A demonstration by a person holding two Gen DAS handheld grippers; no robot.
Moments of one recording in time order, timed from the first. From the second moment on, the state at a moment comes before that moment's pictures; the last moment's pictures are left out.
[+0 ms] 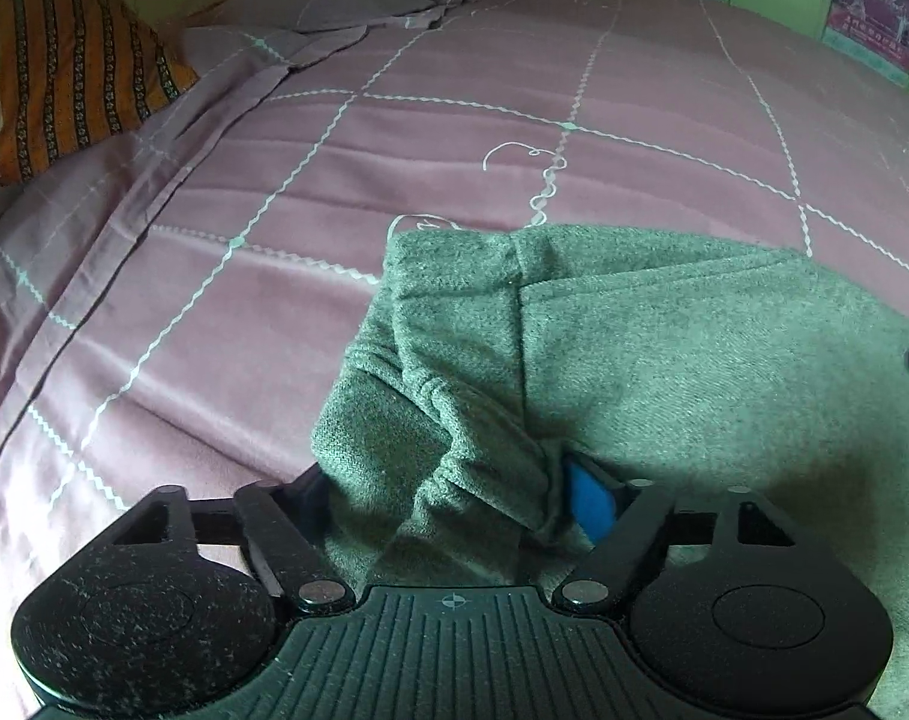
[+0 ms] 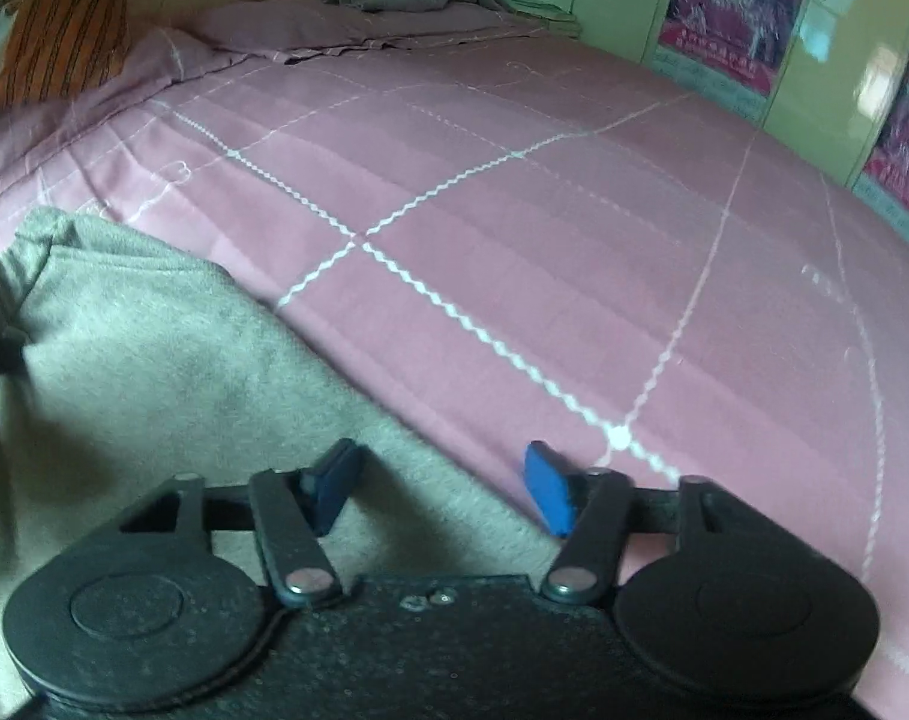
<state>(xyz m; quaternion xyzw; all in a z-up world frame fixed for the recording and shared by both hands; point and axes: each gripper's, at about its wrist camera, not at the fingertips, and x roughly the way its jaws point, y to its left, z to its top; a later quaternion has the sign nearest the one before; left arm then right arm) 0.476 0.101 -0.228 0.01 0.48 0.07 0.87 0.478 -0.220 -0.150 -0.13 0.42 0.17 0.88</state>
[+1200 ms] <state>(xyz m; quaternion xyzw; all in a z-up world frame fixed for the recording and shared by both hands) 0.173 0.179 -0.175 -0.25 0.52 0.00 0.81 0.140 -0.235 -0.131 0.14 0.45 0.10 0.87</state>
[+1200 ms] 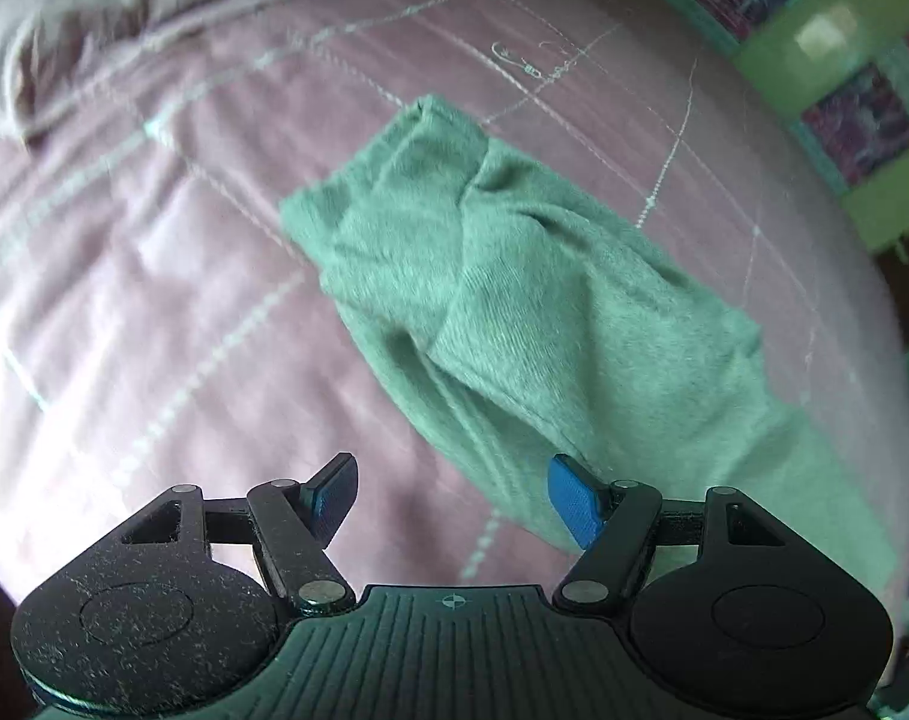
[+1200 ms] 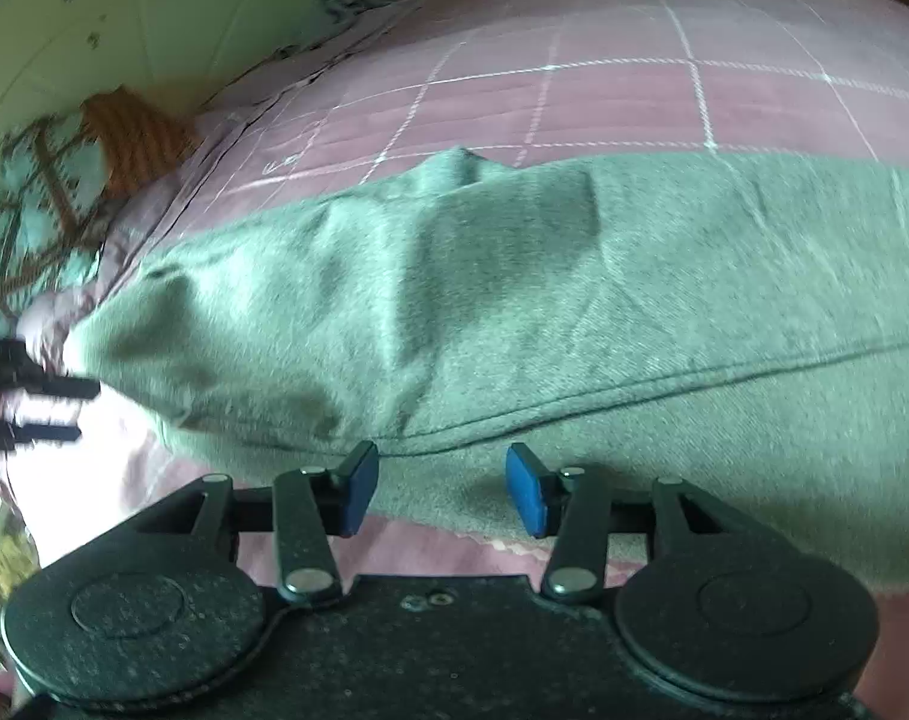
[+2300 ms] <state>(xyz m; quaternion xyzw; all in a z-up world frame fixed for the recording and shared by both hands) 0.205 0.190 -0.154 -0.32 0.46 0.03 0.83 0.160 -0.288 -0.157 0.34 0.45 -0.01 0.83</state>
